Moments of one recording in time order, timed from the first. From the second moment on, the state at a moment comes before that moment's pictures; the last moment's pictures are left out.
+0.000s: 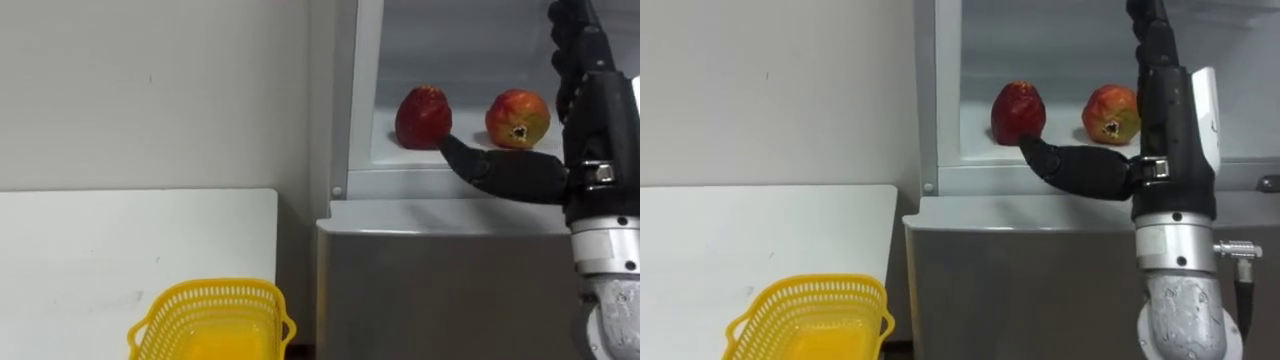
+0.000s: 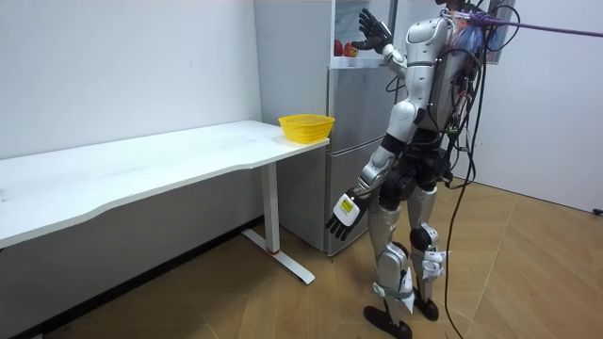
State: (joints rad) left arm 0.12 0.24 0.04 1.14 0.05 -0.09 -0.10; right arm -0.38 -0.35 -0.05 -0.16 -0.06 -0.13 -0.27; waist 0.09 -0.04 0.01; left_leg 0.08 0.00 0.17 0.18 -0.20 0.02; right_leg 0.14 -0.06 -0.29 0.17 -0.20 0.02
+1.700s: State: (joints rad) left arm 0.12 0.27 0.05 1.10 0.15 0.00 -0.13; right arm -0.57 -0.44 0.05 0.15 0.02 -0.06 -0.17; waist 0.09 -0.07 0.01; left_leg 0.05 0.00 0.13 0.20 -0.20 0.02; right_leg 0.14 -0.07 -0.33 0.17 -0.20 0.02
